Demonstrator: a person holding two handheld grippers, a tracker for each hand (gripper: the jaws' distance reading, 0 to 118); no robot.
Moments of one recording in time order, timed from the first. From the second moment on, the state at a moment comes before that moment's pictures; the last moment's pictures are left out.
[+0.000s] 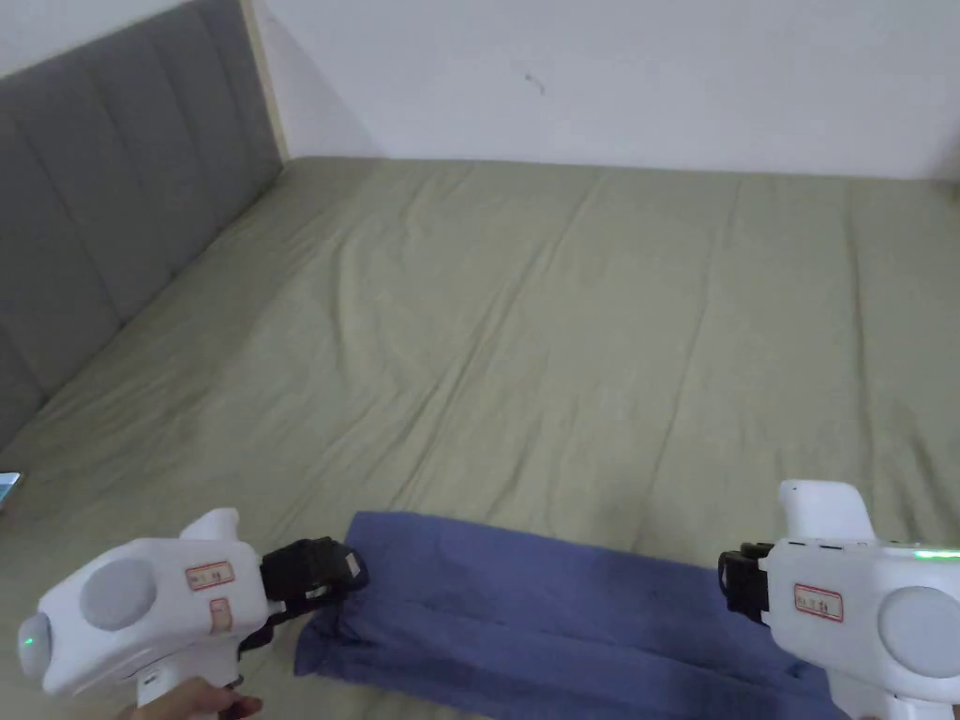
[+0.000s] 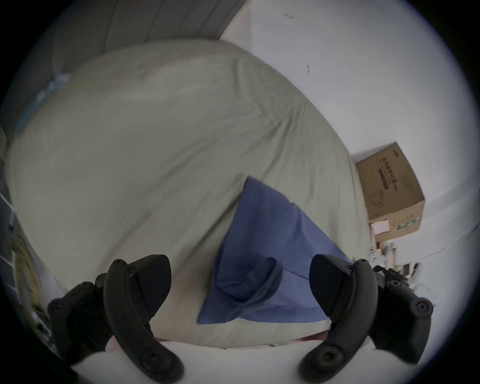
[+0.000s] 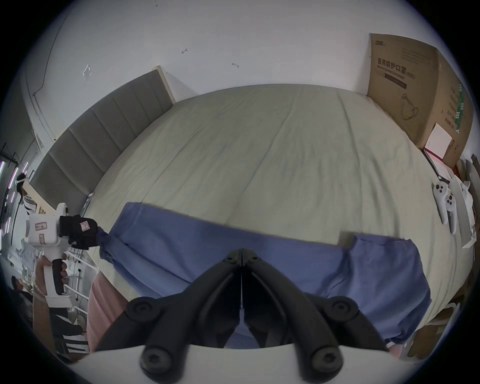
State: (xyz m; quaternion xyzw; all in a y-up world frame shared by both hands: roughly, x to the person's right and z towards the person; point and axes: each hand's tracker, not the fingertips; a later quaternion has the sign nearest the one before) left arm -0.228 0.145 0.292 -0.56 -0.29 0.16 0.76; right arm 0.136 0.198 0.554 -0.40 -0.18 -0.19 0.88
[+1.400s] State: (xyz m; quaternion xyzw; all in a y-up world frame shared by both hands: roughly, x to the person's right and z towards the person) left arm 0.048 0.143 0.480 -0.53 -0.55 -0.09 0.63; right arm 0.238 0.177 0.747 -0.34 -0.36 -0.35 0.80
